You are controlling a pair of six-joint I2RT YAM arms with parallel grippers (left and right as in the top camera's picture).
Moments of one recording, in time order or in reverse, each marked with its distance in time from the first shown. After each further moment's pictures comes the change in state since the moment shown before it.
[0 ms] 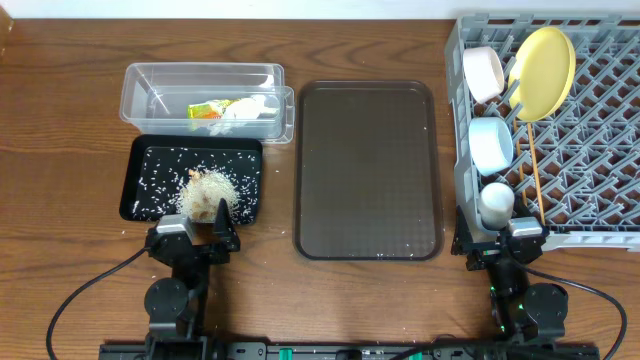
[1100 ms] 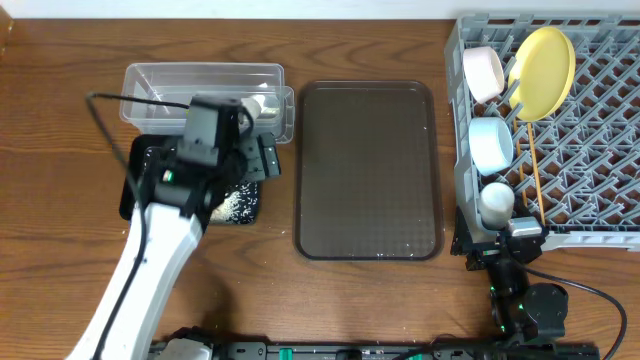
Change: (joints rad) left arm -0.229 1.233 1.073 -0.626 0.037 -0.209; right arm 0.000 0.000 0.000 0.000 -0.007 0.000
